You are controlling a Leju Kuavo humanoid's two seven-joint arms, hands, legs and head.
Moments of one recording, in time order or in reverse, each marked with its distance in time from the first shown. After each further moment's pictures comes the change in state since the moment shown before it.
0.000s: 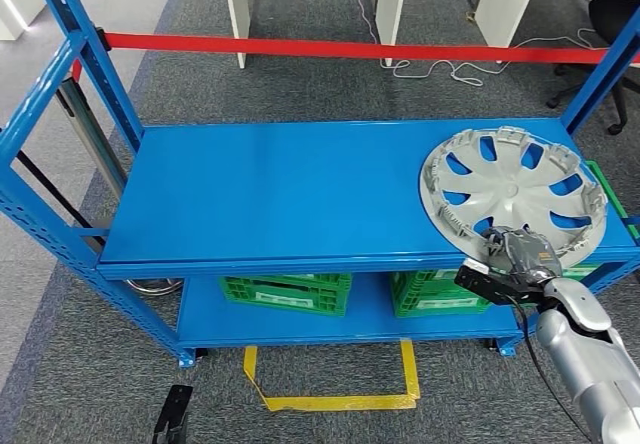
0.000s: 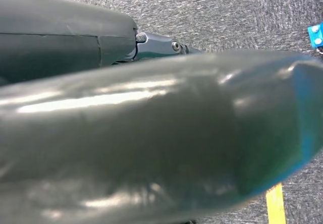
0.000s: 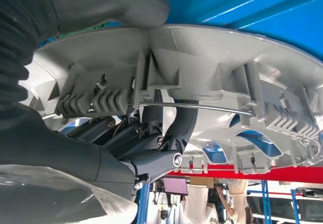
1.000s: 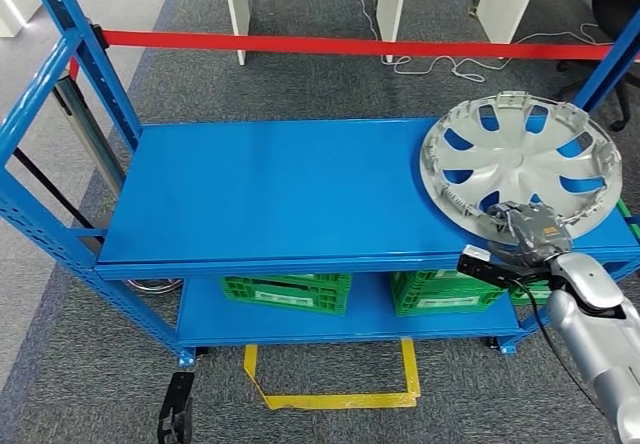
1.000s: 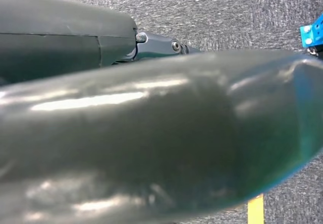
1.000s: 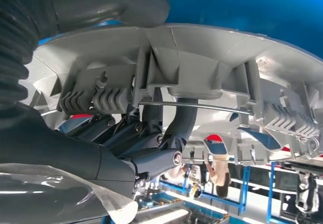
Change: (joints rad) left arm -0.034 -0.027 -0.033 -0.012 0.098 0.024 0.025; right arm -0.057 -0.060 0.079 -0.118 0.085 -0.048 0.019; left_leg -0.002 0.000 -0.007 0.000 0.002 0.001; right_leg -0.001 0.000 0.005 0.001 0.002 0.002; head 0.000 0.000
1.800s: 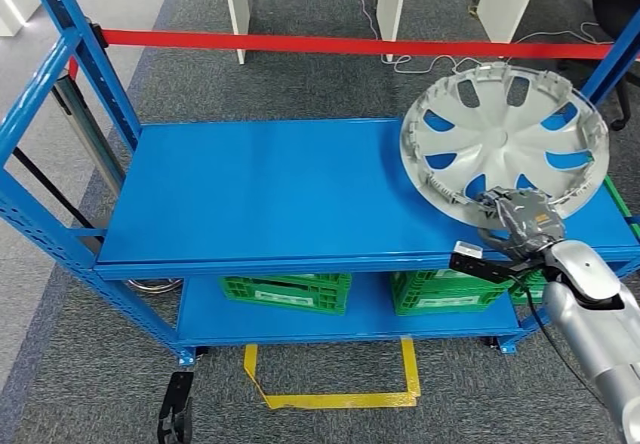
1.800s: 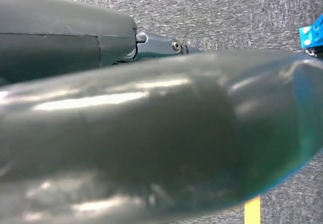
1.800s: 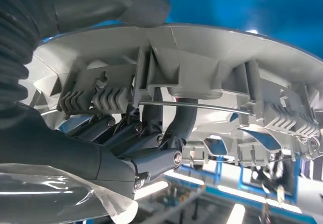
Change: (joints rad) left arm 0.007 0.002 -0.054 -0.002 0.068 0.013 -0.010; right arm -0.006 -0.030 0.077 -0.140 -0.027 -0.004 -0.001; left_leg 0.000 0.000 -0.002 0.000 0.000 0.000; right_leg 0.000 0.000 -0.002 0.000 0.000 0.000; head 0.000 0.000
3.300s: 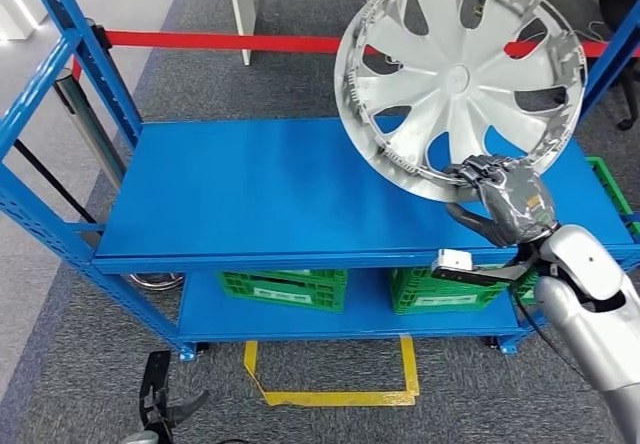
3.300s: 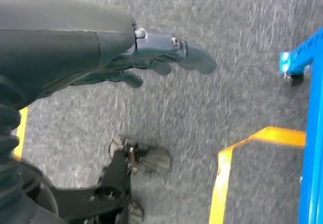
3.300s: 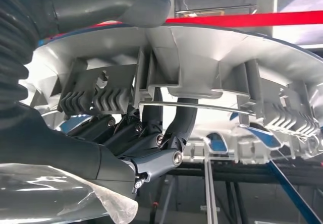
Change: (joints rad) left arm -0.047 0.062 -0.057 -0.033 0.168 -0.009 0.033; right arm 0.035 -0.026 0.066 -0.411 -0.091 -0.030 -0.032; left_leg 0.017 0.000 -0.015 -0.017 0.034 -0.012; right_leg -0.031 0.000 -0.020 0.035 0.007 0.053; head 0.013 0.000
